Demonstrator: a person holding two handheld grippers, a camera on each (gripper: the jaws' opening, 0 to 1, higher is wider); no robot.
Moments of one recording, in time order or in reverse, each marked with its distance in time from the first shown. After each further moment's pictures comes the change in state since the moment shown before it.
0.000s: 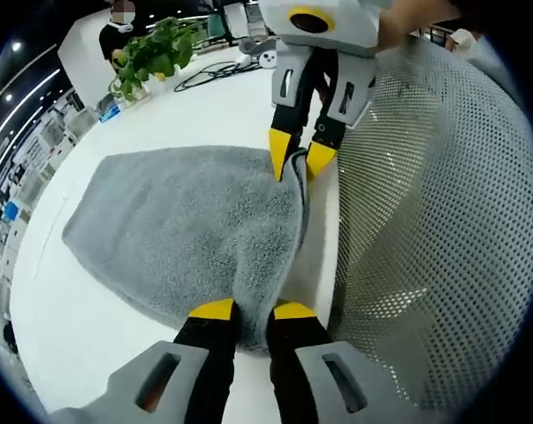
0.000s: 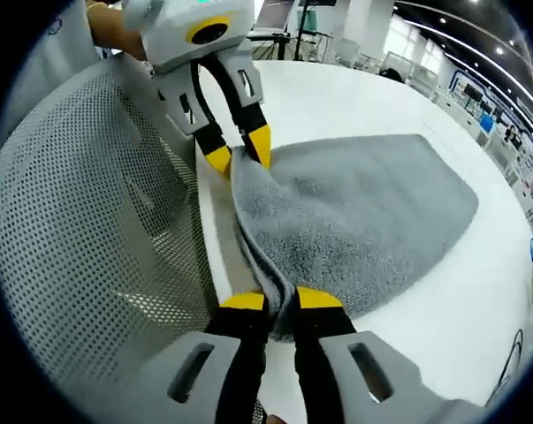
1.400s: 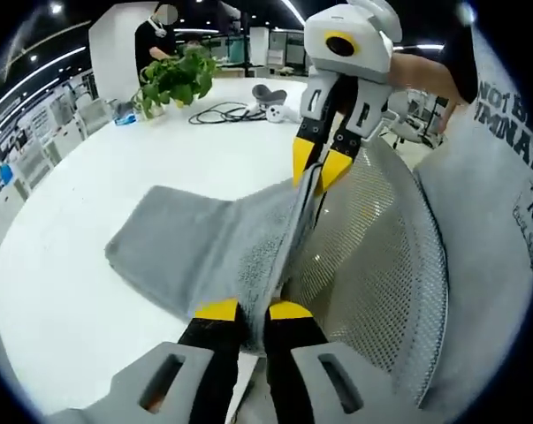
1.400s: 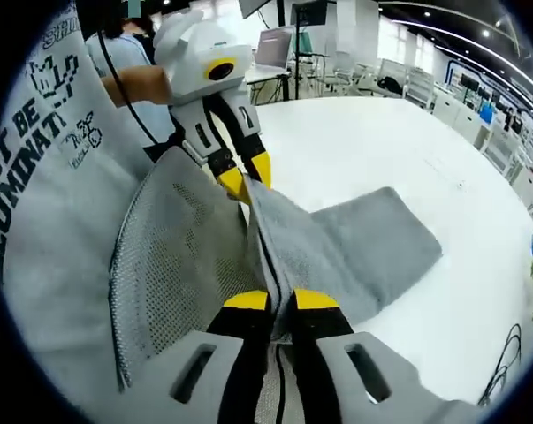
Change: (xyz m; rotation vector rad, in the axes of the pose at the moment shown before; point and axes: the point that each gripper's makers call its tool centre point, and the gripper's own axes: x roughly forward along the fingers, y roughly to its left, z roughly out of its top) left arm -0.114 0.008 0.044 -0.188 -0.160 -0.055; right arm -0.105 0.020 0.081 0.097 -0.138 0.054
